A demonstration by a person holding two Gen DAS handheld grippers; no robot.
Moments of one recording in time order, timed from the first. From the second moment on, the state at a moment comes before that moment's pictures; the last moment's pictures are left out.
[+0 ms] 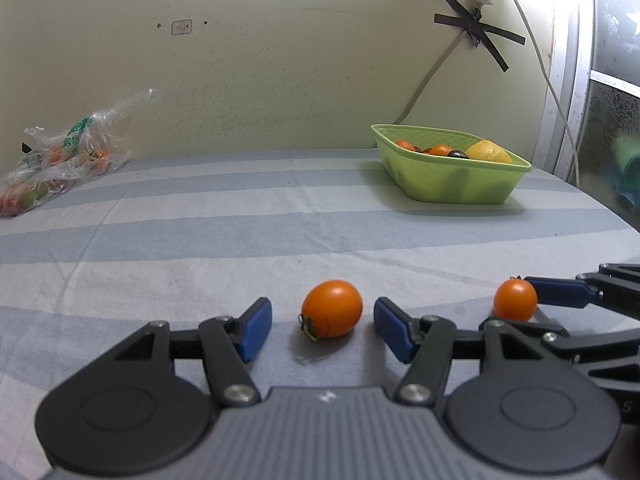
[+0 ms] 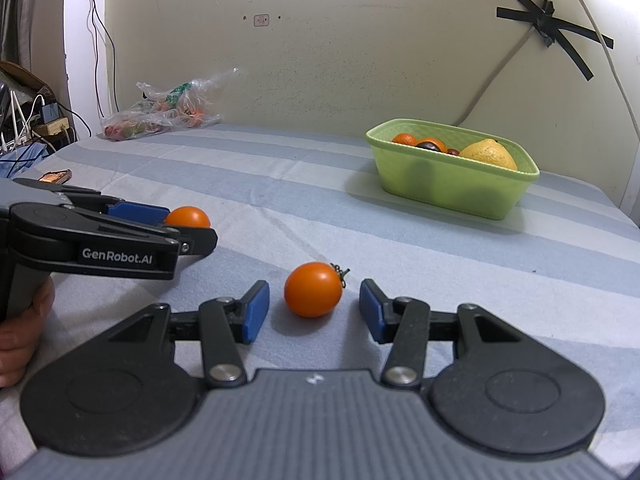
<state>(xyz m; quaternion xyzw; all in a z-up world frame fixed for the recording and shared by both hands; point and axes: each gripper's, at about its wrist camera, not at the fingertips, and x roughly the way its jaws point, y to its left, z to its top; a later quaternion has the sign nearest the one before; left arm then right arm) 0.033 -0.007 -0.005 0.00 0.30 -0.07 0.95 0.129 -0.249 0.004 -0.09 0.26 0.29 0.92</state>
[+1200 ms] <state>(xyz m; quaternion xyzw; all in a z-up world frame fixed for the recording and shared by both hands) 0.034 -0.003 -0.005 -0.01 0.30 -0.10 0.95 0.125 -0.258 0.003 -0.07 0.26 0.30 0.92</state>
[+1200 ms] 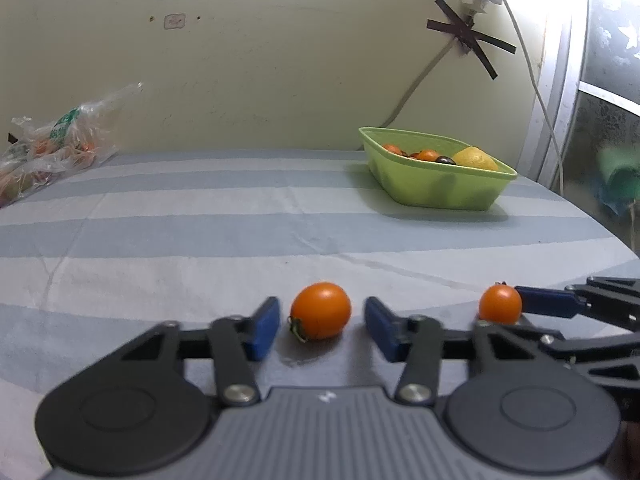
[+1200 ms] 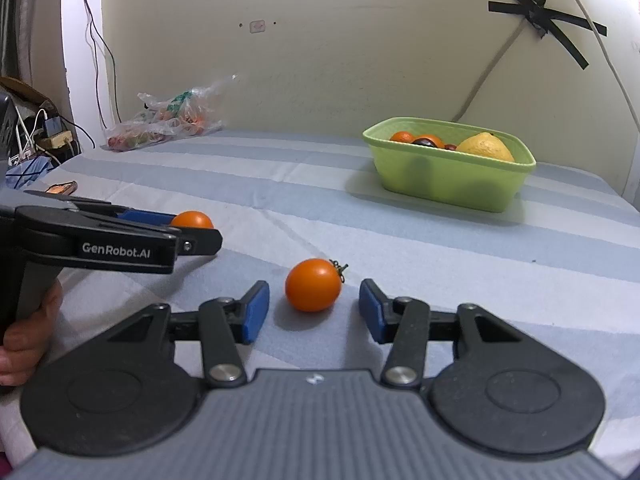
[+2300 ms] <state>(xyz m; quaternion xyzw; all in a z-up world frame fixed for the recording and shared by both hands) 0.249 -0.087 0.054 -0.12 0.33 -0.22 0.91 0.241 -0.293 0.038 -0.06 0.11 0.22 0.97</state>
